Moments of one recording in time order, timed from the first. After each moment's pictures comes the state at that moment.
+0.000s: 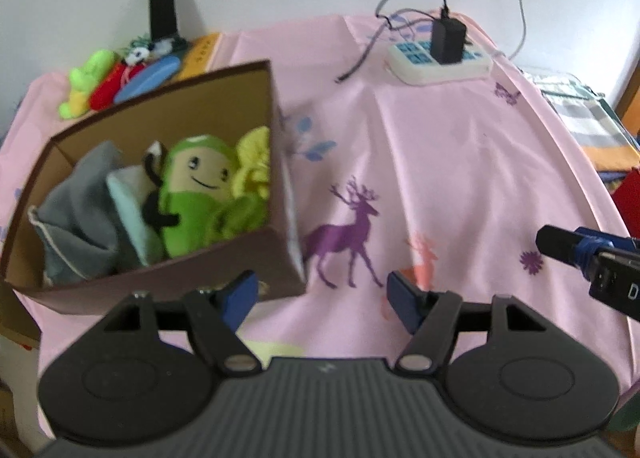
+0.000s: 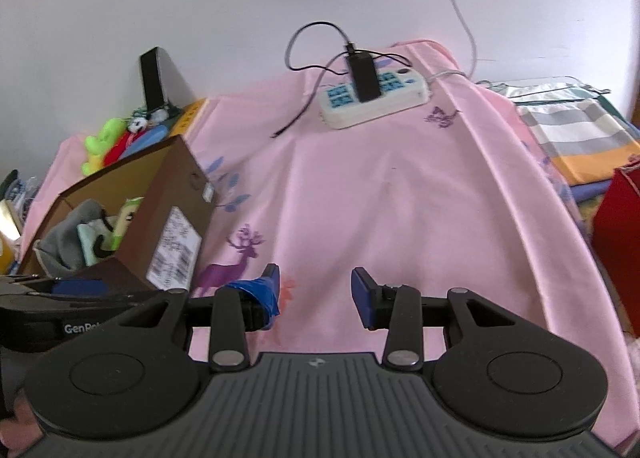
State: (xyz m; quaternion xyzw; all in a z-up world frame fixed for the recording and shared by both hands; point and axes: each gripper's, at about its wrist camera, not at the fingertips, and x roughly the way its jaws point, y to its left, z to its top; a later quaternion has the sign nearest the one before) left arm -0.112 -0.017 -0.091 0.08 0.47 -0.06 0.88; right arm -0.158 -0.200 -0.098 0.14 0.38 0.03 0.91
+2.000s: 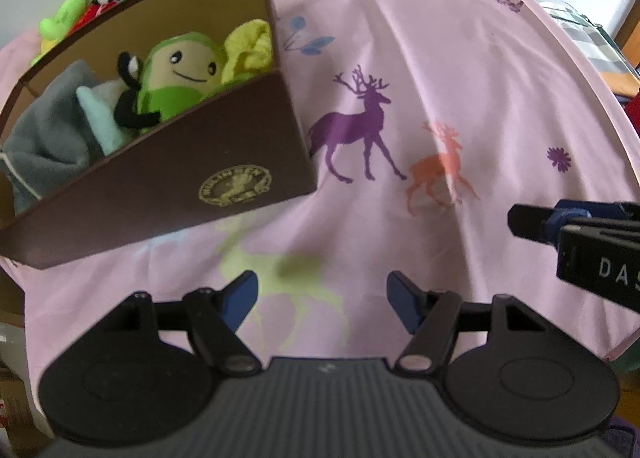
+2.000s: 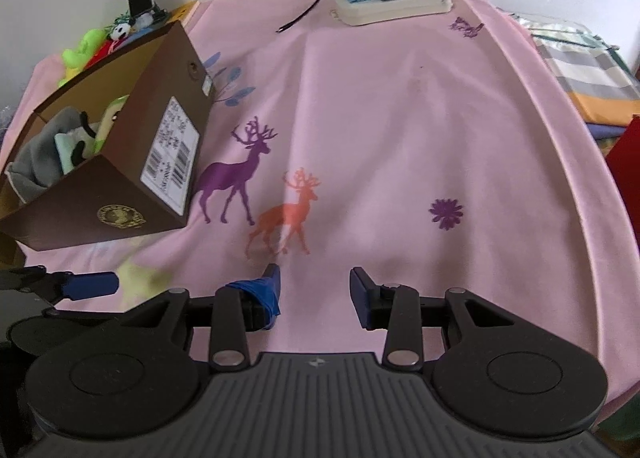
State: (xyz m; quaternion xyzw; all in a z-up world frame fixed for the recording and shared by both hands) left arm -0.123 0.008 -0.139 0.10 0.55 -0.08 0.82; right arm -0.147 -0.142 -0.128 0.10 0.50 0.02 0.86
